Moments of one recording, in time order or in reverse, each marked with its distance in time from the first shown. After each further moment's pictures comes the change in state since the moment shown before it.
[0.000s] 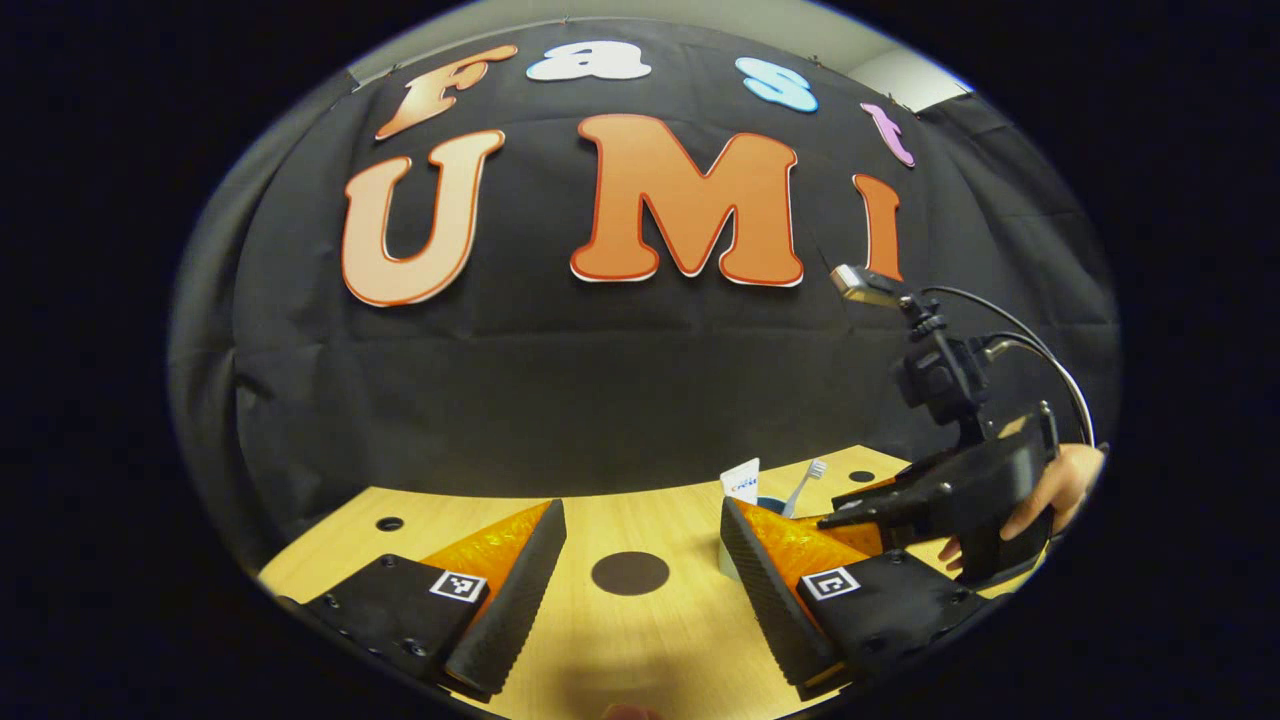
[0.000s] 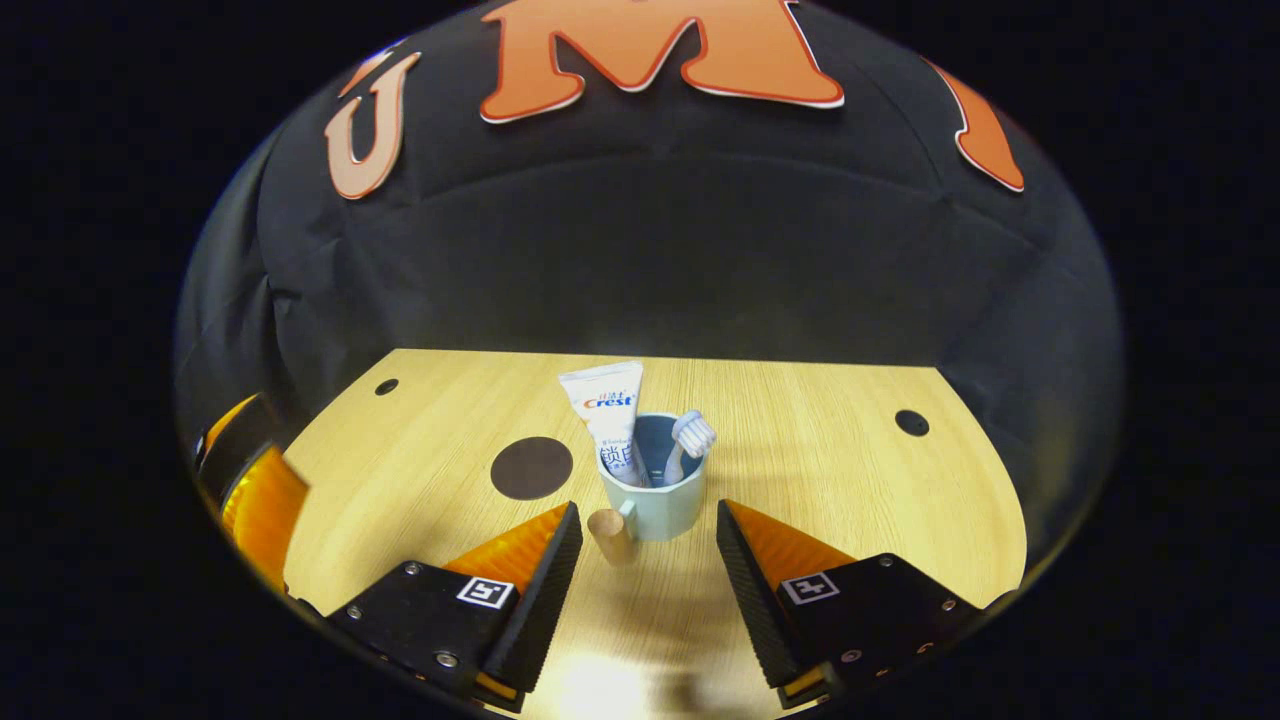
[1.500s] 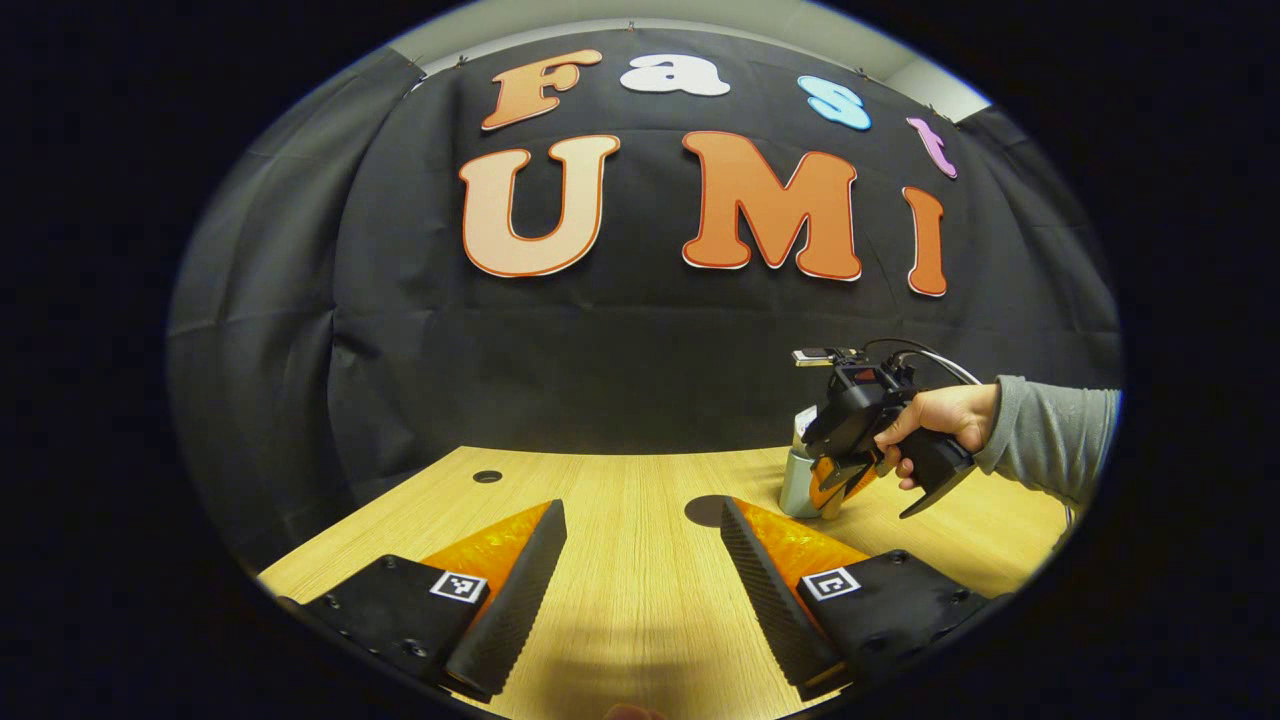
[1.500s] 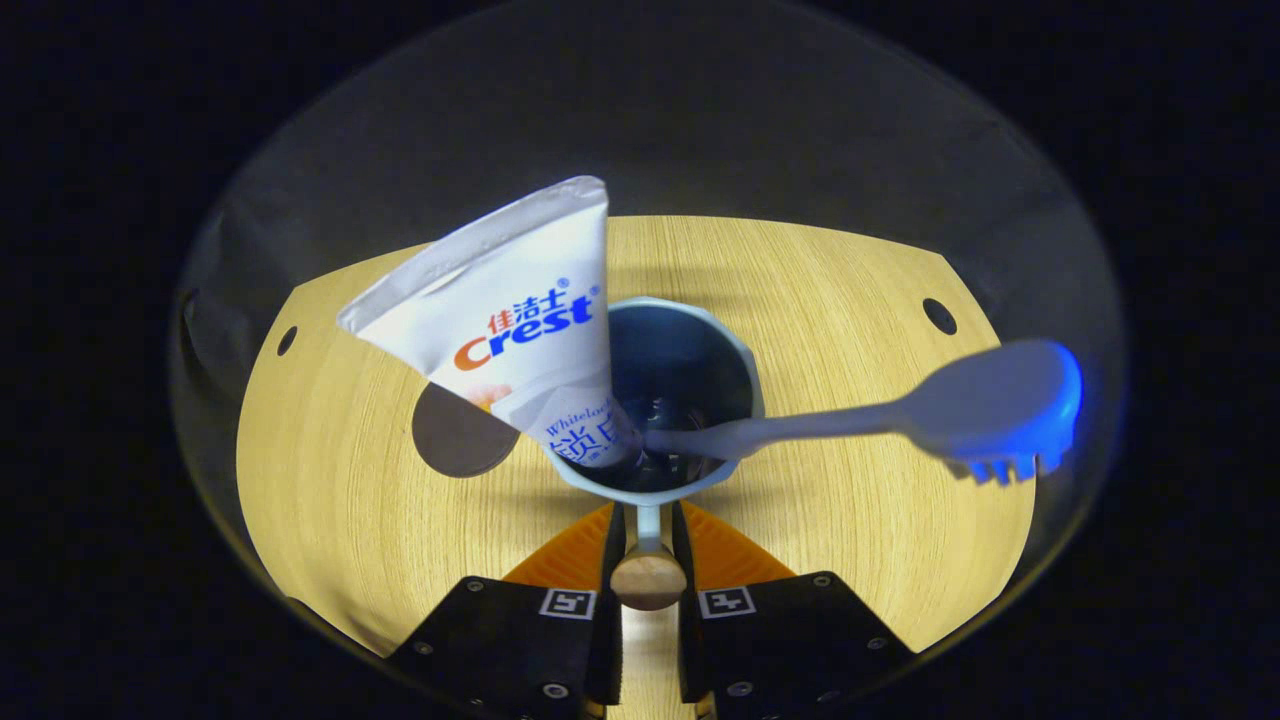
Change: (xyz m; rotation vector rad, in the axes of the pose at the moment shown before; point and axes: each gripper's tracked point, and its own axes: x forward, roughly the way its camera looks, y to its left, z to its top) left arm -0.106 0.082 -0.051 -0.078 0.053 0.134; right arm 0.065 0.016 -0.043 0.059 0.401 -0.150
